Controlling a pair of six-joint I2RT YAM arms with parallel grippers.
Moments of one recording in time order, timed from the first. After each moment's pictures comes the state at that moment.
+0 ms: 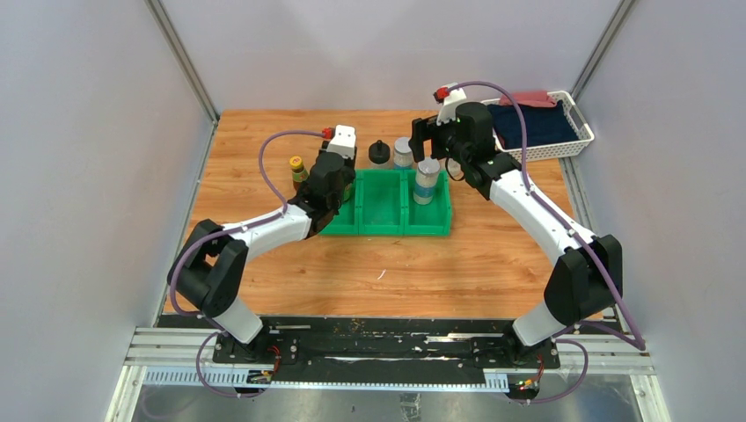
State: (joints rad) left arm -0.59 1.59 0.93 0.50 -0.51 0.05; right arm 0.42 1.52 1.34 -0.13 -0.05 0.02
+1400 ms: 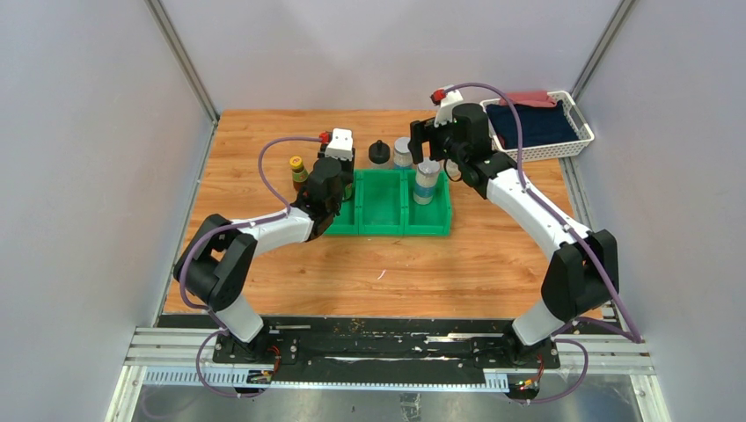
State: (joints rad) left arm -0.58 1.63 0.88 0.68 -0.50 0.05; right arm 0.42 1.55 1.34 -0.12 -0.05 0.01
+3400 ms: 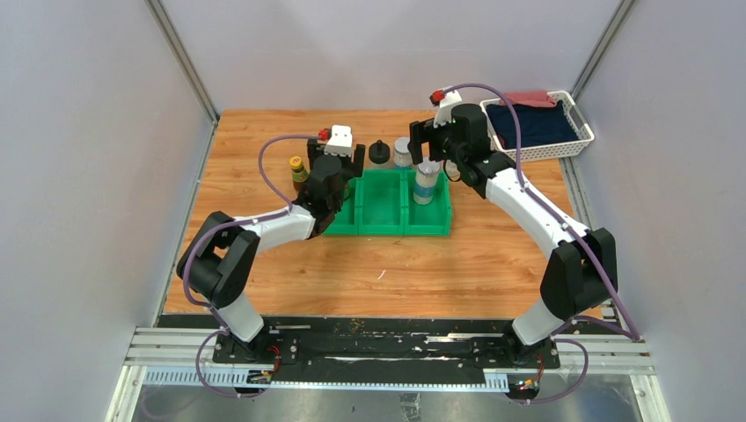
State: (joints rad) left arm -0.57 1.66 0.90 0.72 -0.54 0.08; right arm 0.42 1.56 1.34 -0.13 -0.05 0.01
